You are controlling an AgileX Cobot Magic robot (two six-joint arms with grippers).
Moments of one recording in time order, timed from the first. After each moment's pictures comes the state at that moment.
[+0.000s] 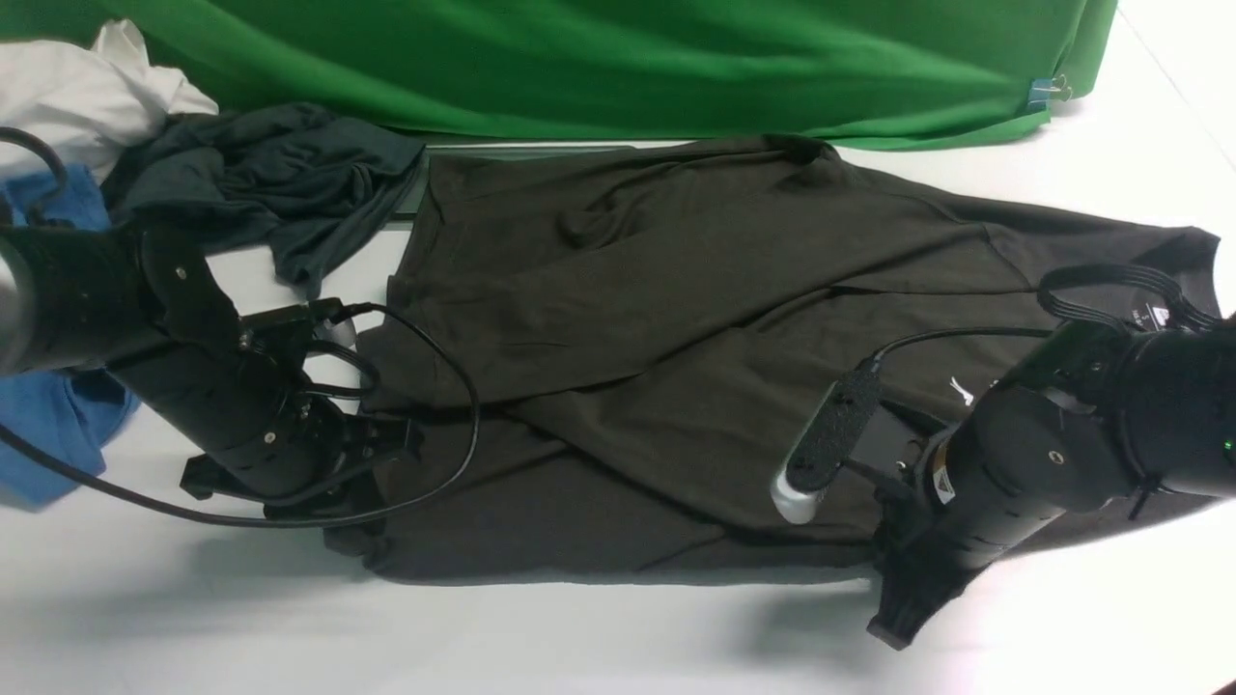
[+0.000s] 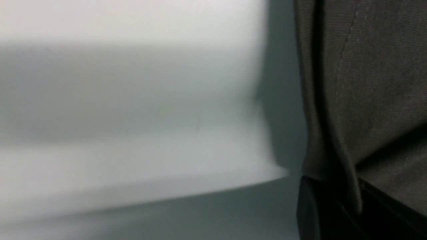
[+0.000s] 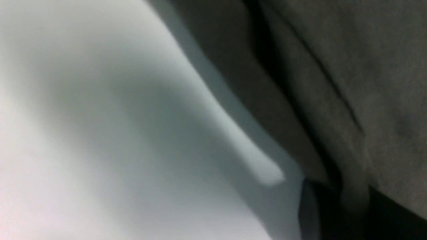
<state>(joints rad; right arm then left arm) 0.57 1.71 -0.86 -0.15 0.61 -0.26 -0.05 1.77 -0.95 -0.36 0.75 0.18</state>
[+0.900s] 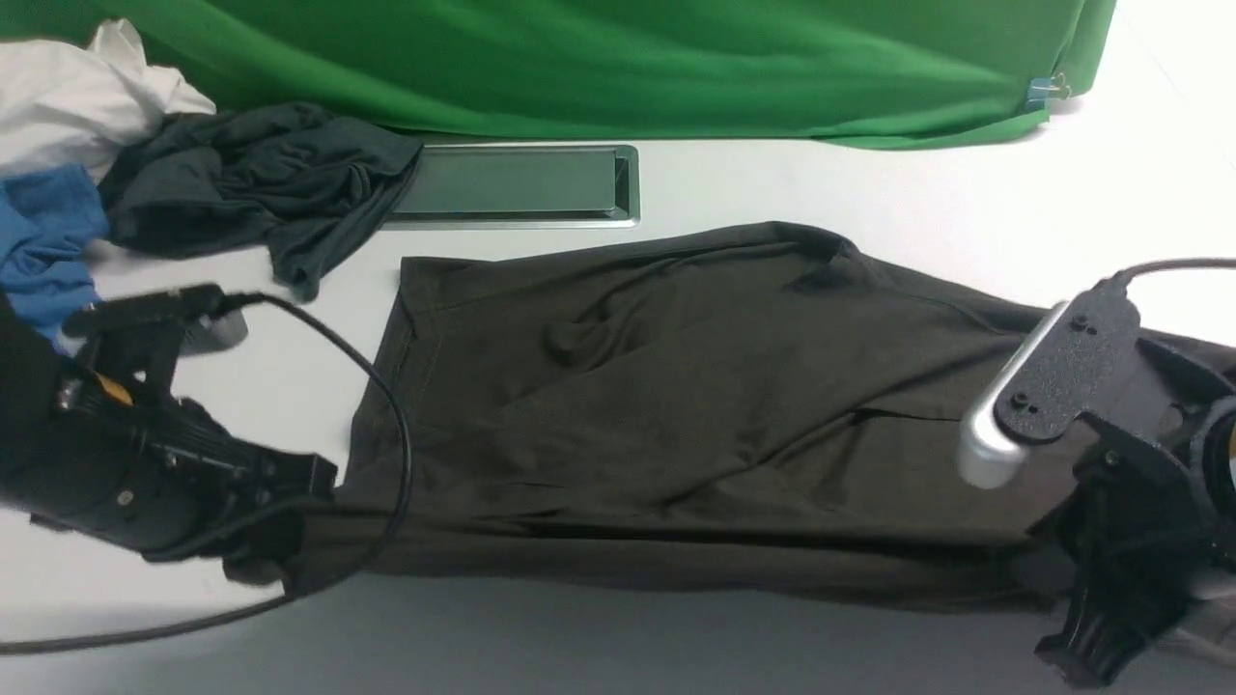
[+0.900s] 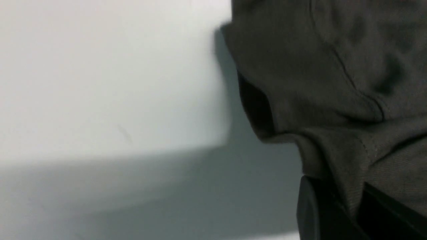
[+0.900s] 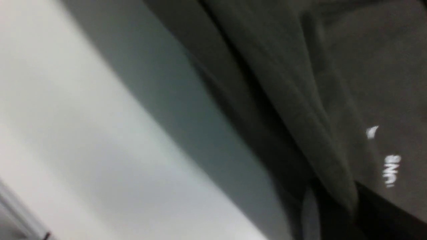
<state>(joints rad) 0.57 1.15 -0.82 -0.03 0.93 -0.22 -0.06 1.27 -0.77 -0.23 0.83 0.06</state>
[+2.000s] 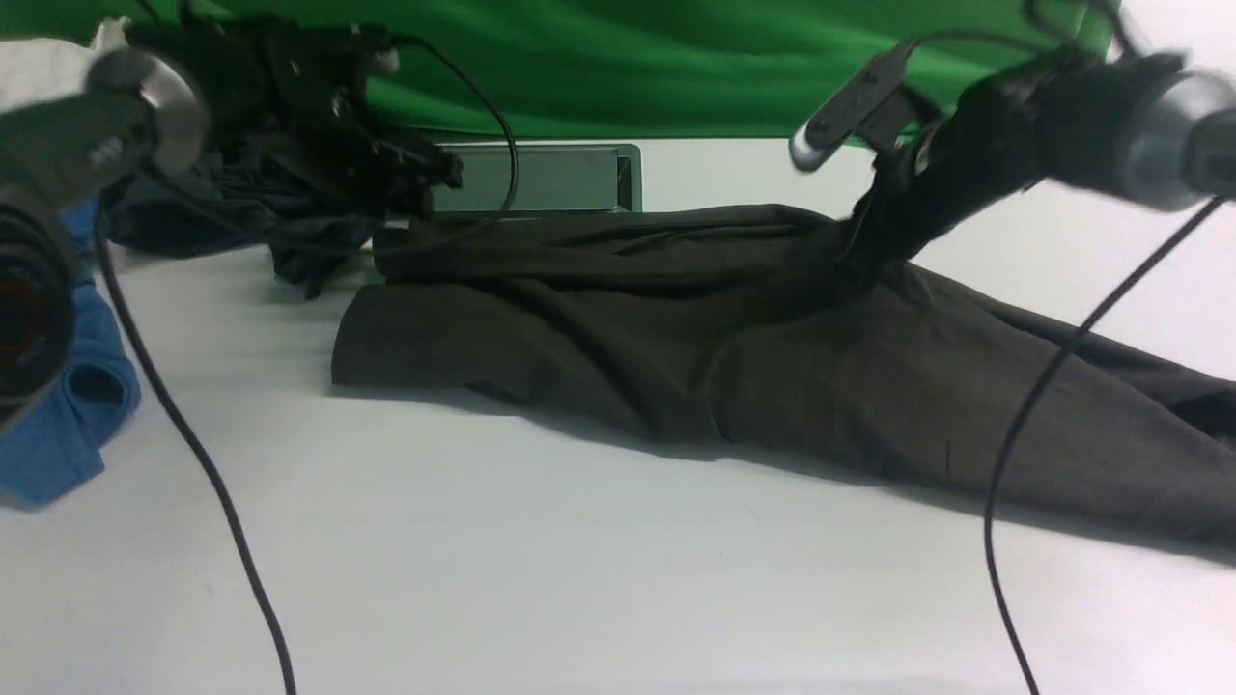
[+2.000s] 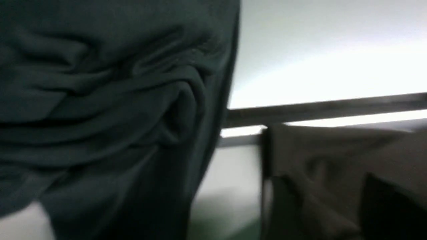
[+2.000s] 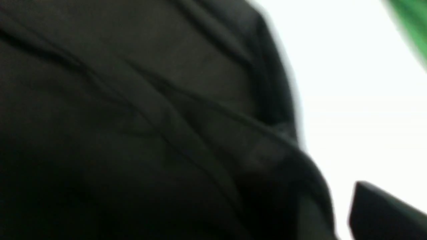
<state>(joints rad) 0.28 2.14 -1.61 -0.21 0.53 -0.33 -0.06 2.25 -1.81 -0.10 0.62 0.08</state>
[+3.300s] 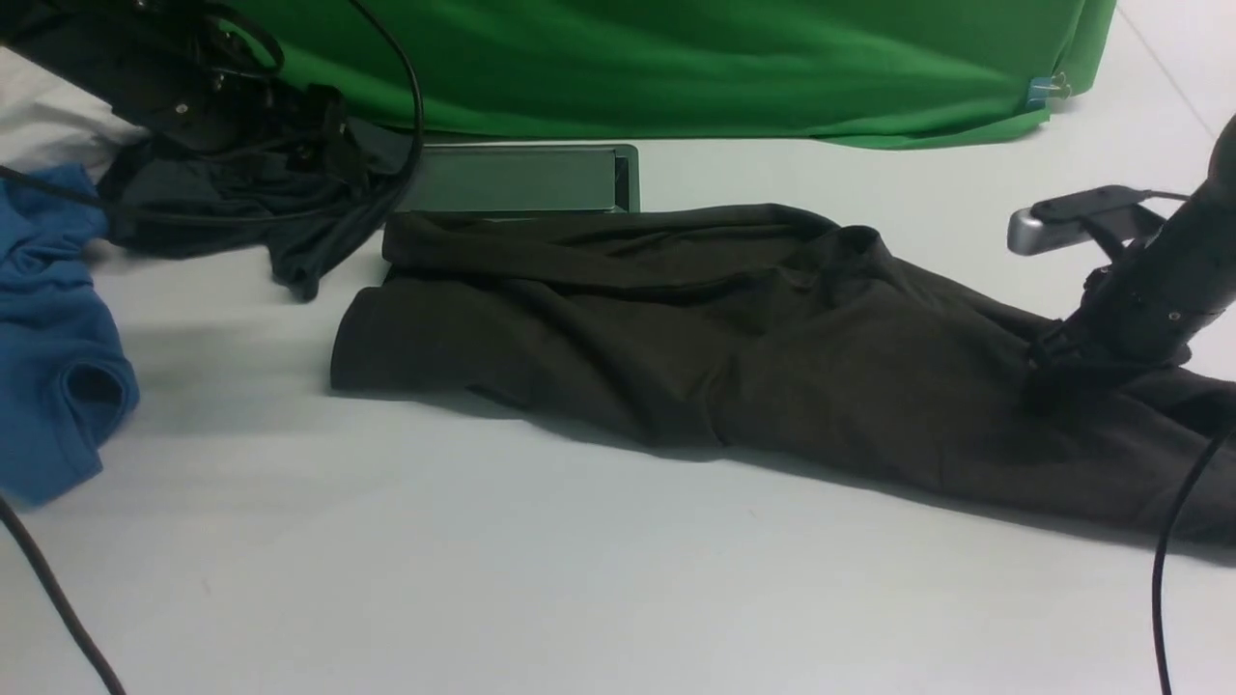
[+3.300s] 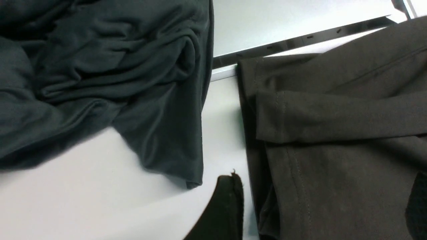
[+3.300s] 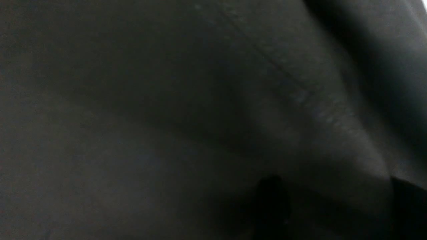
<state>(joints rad) -0.03 2.00 -1.34 0.19 0.87 -0.50 0.07 1.88 -1.62 -0.31 0.83 0.45</state>
